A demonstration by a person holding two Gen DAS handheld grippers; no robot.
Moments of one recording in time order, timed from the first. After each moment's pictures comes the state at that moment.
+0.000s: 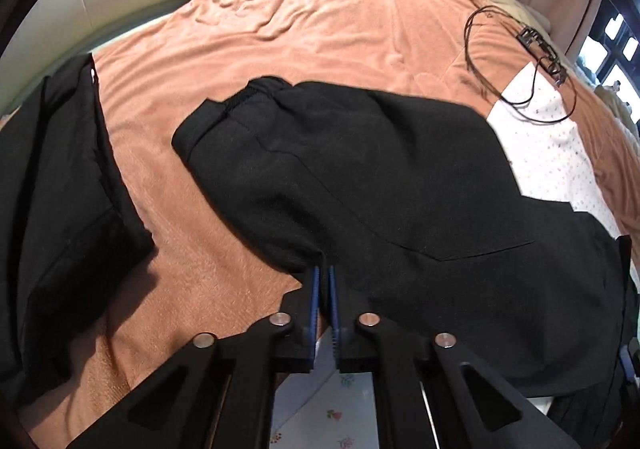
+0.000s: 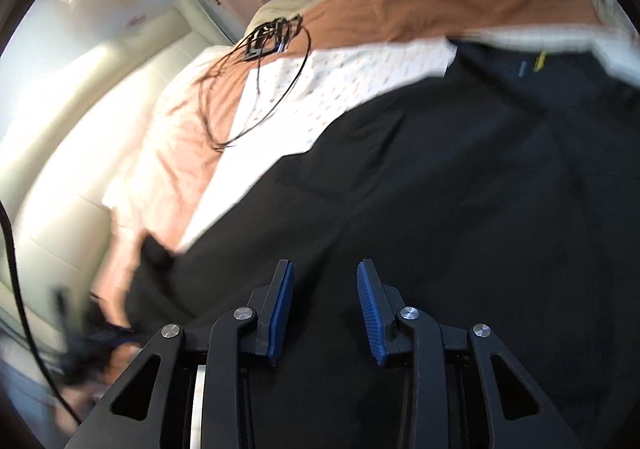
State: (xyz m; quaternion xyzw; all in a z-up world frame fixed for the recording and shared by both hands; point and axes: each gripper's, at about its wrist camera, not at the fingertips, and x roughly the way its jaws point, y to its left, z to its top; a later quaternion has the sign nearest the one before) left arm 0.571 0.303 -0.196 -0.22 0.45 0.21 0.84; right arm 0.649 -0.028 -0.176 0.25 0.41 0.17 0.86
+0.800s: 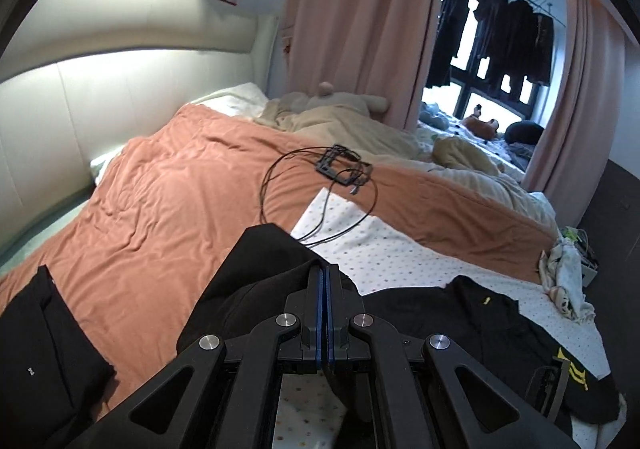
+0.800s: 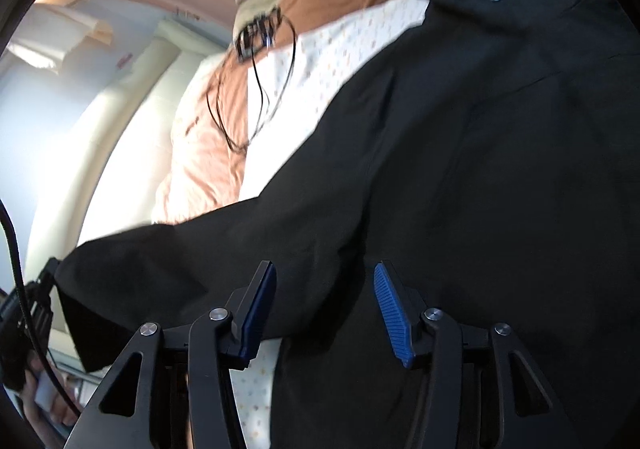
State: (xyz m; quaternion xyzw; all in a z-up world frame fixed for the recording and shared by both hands) left arm 0.553 0.150 0.052 -0.13 0.26 0.03 0.96; right arm 0.614 -0.052 -0.160 0.33 0.43 0.17 0.82
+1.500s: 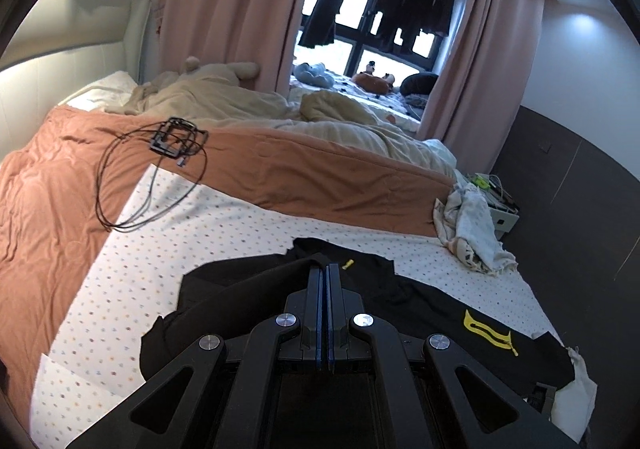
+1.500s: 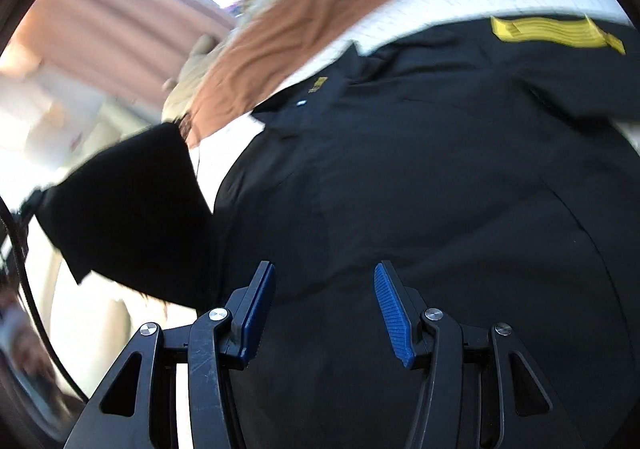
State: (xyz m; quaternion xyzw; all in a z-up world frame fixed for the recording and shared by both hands) left arm 0.592 -0.067 0.043 -0.11 0.29 -0.15 0.94; right arm 0.510 -0.253 -0.146 0.39 0.40 0.01 0.83
